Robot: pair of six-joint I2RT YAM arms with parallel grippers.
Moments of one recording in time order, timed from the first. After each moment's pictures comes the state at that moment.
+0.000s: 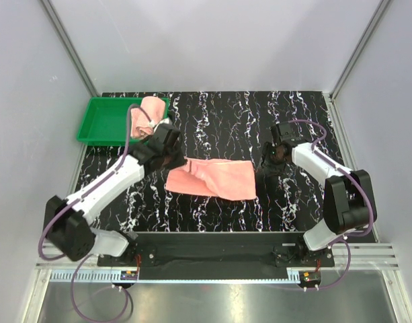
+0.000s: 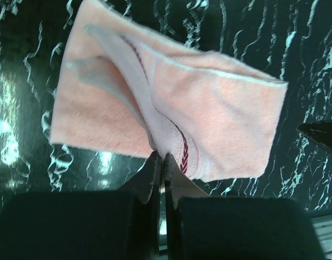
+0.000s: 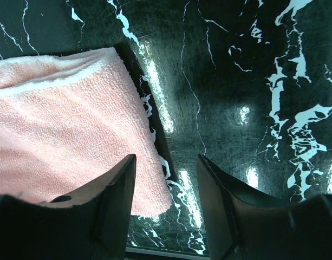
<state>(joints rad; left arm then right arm) -0.59 1.31 1.07 -0.64 -0.13 -0.85 0.26 1.58 1.04 -0.62 -0.07 0.56</state>
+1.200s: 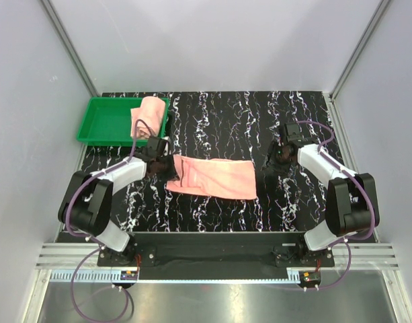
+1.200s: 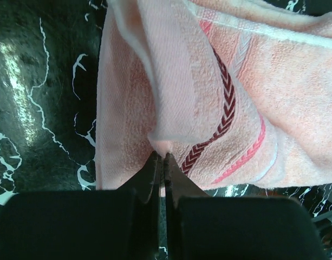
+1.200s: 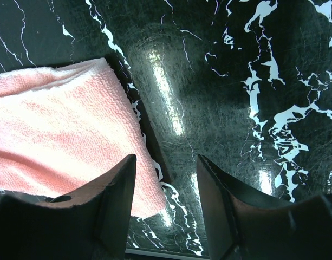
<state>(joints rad) -0.35 1.55 0.83 -0.32 0.20 -0.54 0.19 1.55 1.01 -0.60 -0.10 0.56</state>
